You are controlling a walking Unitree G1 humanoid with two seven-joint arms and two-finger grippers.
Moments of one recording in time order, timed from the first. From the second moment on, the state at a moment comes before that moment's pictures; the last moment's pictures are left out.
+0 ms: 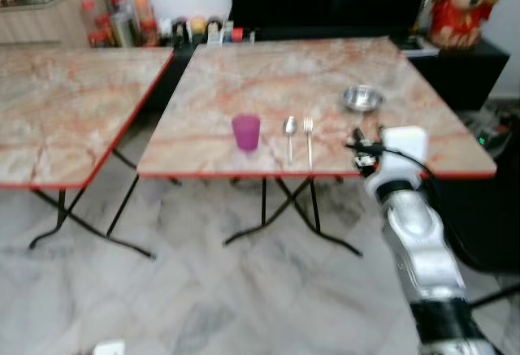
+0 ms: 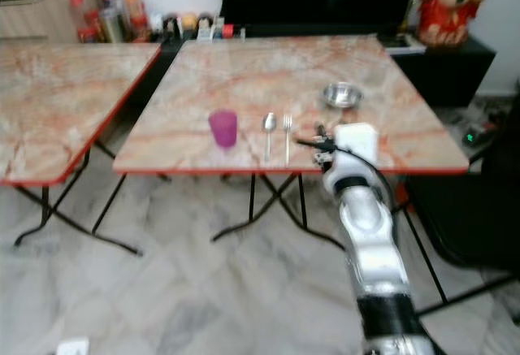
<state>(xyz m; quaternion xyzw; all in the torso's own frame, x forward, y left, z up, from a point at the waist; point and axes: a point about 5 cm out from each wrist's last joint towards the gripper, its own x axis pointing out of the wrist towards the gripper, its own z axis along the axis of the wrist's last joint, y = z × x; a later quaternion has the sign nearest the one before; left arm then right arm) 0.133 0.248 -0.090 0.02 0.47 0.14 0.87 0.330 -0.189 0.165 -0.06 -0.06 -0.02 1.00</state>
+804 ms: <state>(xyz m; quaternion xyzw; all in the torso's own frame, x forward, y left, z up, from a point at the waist) 0.126 0.263 -0.088 0.03 0.47 0.15 0.87 0.333 -0.164 0.166 -0.04 -0.07 0.02 1.00</state>
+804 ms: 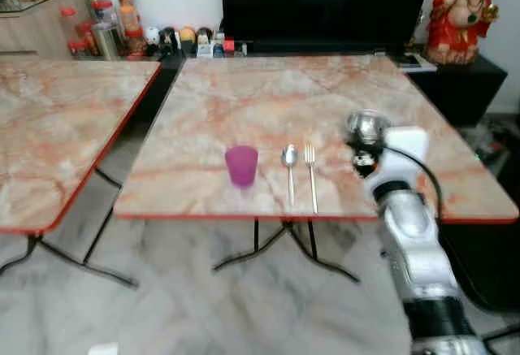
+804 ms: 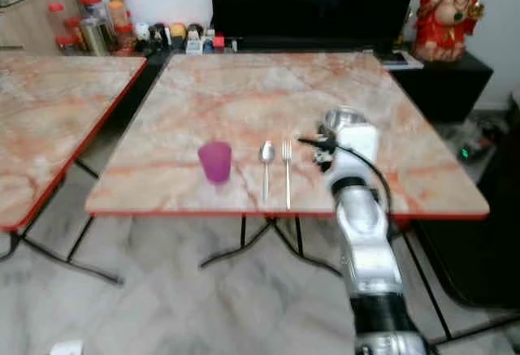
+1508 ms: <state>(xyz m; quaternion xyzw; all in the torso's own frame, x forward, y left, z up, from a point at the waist) 0.129 0.256 -0.089 0.02 0.47 0.14 0.87 0.333 -0.173 0.165 -0.05 -0.06 0.00 1.00</state>
